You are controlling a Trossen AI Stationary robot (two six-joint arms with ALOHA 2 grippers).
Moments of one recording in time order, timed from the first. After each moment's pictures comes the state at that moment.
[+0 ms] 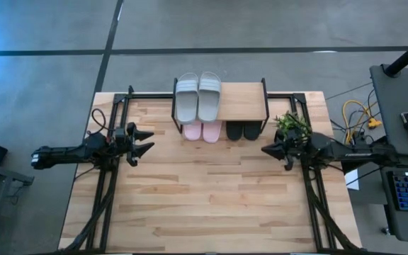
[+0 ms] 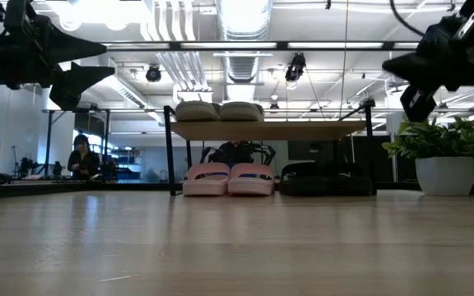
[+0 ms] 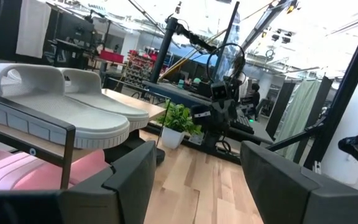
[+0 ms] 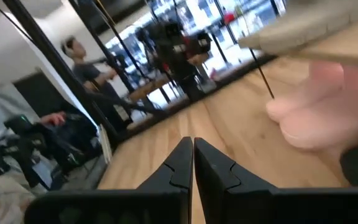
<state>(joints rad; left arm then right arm) 0.03 0.03 0.01 0.15 -0.19 -0.28 -0.04 0.17 0.01 0.19 -0.05 0.52</state>
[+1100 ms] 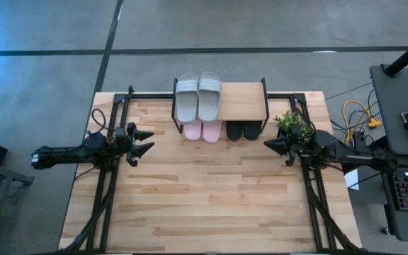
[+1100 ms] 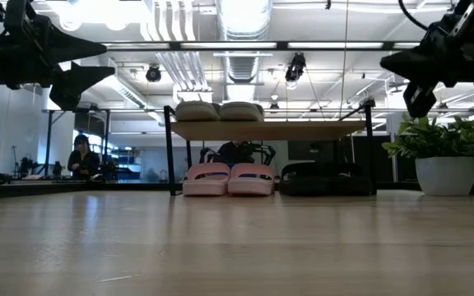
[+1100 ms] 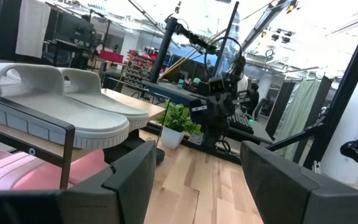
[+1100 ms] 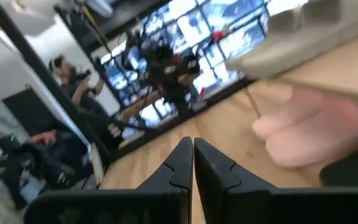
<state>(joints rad) 0.03 0.03 0.00 0.15 -0.19 -0.28 -0.12 0.09 0.04 0.11 -0.05 0.52</state>
